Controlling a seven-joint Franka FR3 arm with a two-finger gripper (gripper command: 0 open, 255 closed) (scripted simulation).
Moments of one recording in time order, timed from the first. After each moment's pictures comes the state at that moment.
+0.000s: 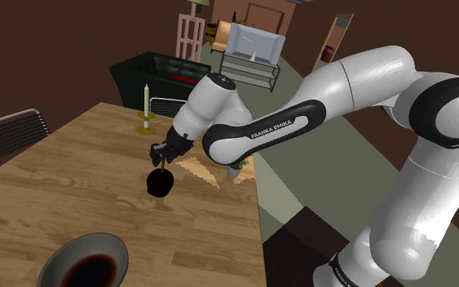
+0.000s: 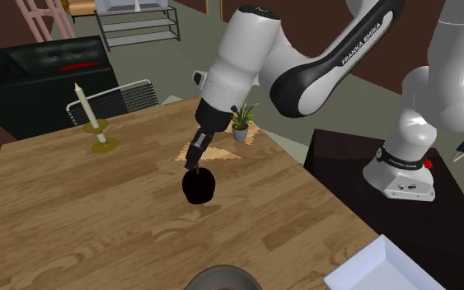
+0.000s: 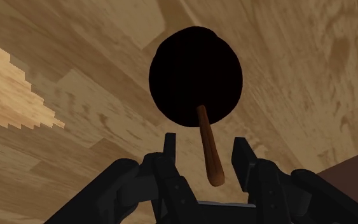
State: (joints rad) arm 0.11 0.18 0.43 -2.08 -0.19 2.68 0.61
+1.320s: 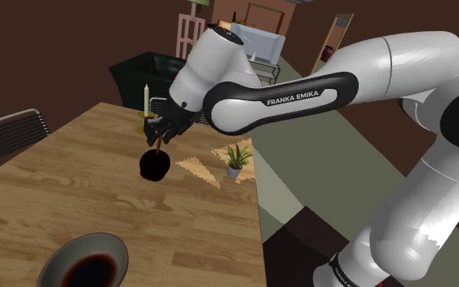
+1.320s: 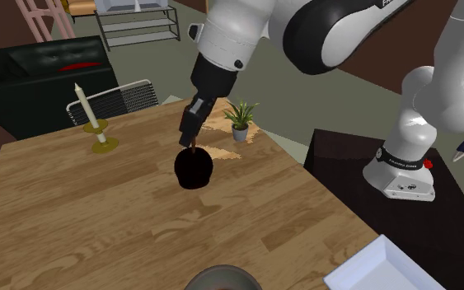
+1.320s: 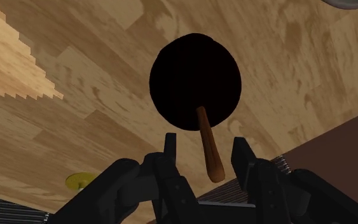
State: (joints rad) arm 0.11 0.08 0.48 -1.96 -0.11 2.45 0.59
